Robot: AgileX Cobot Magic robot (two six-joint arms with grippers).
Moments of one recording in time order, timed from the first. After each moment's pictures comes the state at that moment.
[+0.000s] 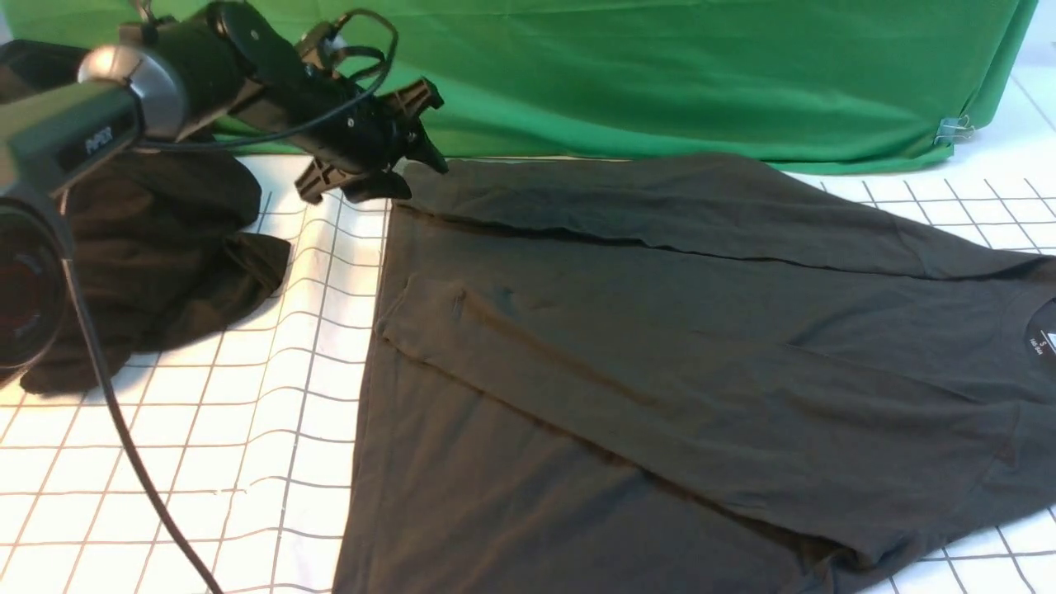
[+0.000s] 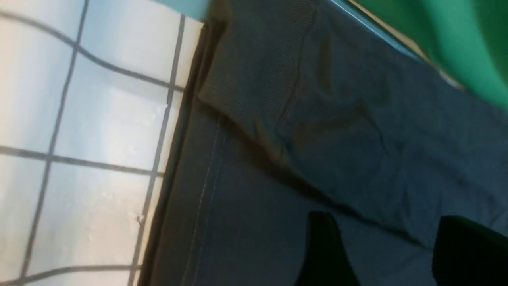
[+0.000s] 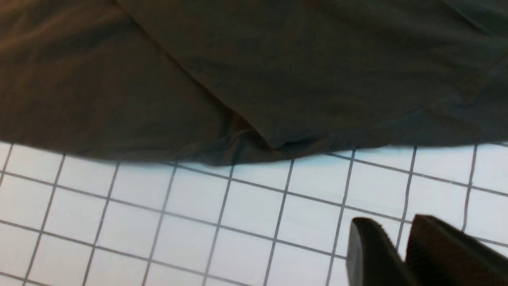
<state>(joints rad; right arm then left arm) 0.00 0.82 -0.76 0.25 1.03 -0.30 -0.13 2.28 -1.95 -0.56 0.68 -0.22</state>
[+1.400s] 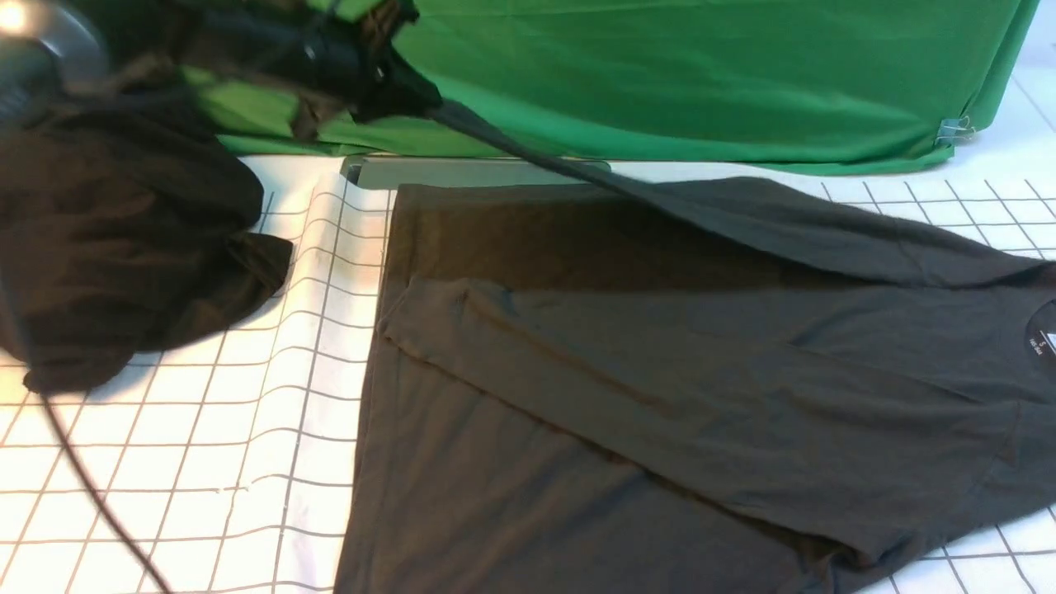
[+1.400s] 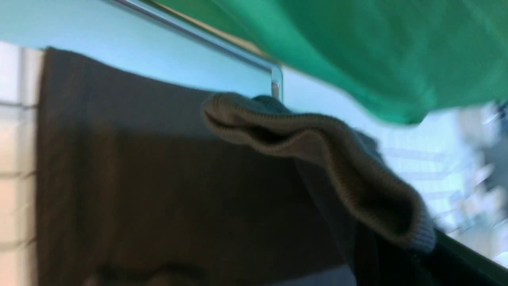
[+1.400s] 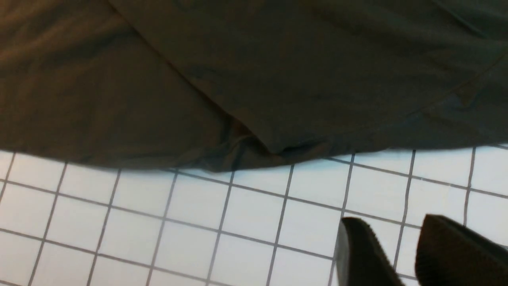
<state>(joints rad) 0.00 0.82 -0.76 0.25 1.02 -0.29 -0.08 2.08 -1.92 -0.73 0.85 0.02</state>
